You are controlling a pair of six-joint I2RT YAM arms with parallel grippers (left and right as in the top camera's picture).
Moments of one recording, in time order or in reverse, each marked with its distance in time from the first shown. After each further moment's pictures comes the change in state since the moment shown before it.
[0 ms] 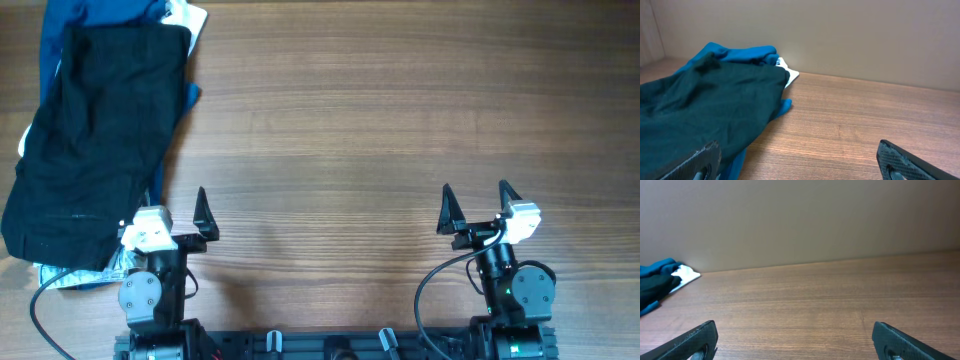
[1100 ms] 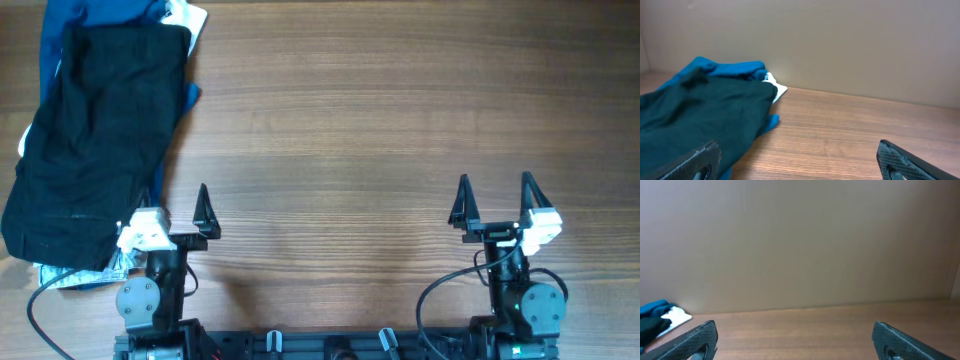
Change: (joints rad) left arm 0.000 0.000 0.006 0.072 0.053 -0.056; right arm 0.000 0.003 0.026 0.201 0.064 -0.031
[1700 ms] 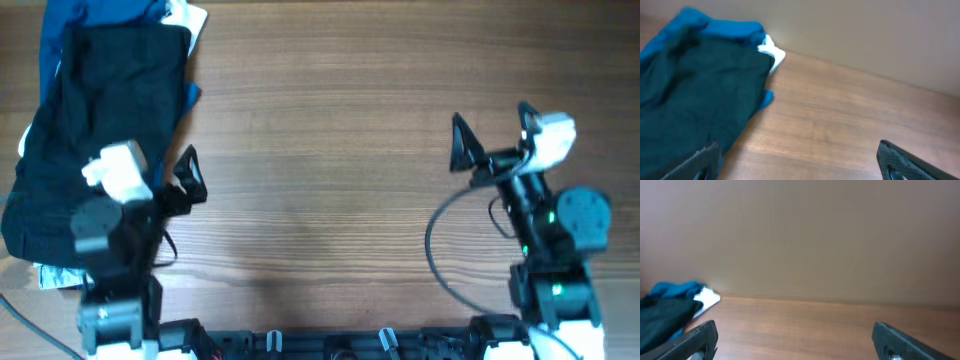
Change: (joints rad) left arm -0.001 0.639 0.596 -0.325 0.022 -0.059; right arm 0.000 0.700 0.607 -0.163 -0.174 -0.027
